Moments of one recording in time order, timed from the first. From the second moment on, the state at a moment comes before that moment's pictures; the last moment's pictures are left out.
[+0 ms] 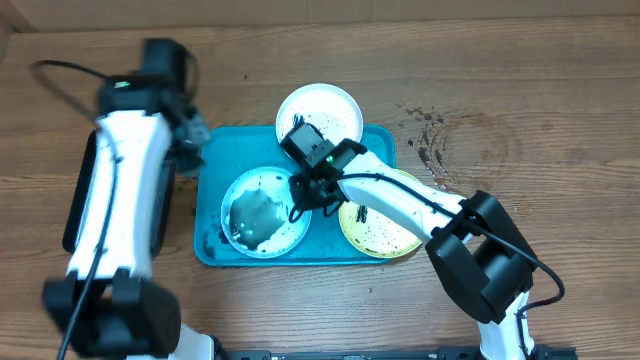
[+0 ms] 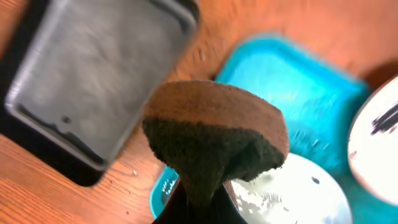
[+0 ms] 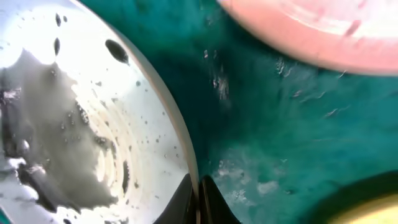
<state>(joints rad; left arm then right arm) 0.05 1.69 1.66 -1.27 -0.19 -0.50 0.78 2.07 1.57 -0.79 -0.09 0.47</state>
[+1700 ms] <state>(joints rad) 0.57 2.07 1.67 -1.19 0.00 -0.41 1.21 2.04 1.98 -0.99 1.26 -0.12</state>
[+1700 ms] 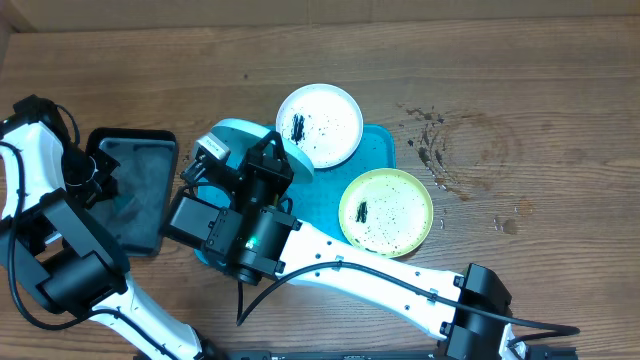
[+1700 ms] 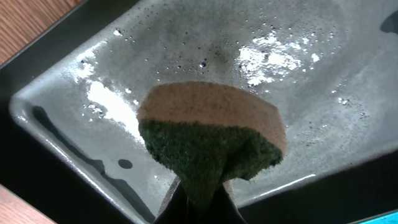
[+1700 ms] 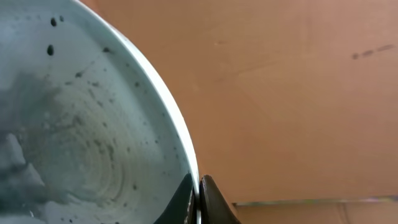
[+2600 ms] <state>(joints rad) 0.56 2.07 1.67 -1.21 0.07 -0.41 0.46 2.04 1.98 -1.16 -0.06 0.29</state>
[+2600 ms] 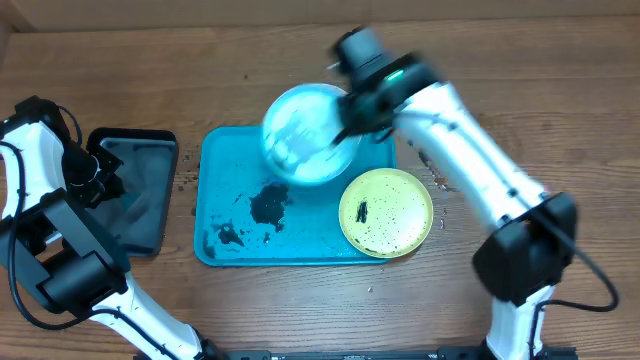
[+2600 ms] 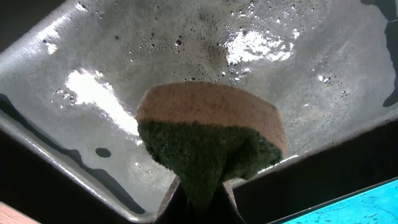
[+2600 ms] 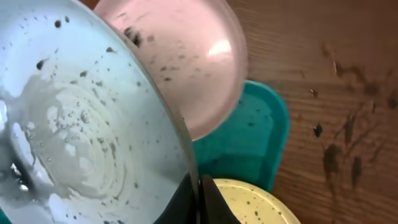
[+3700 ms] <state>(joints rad) 0.56 2.07 1.67 -1.19 0.08 -0.41 -0.29 2.04 1.60 -0.99 -0.26 0.26</state>
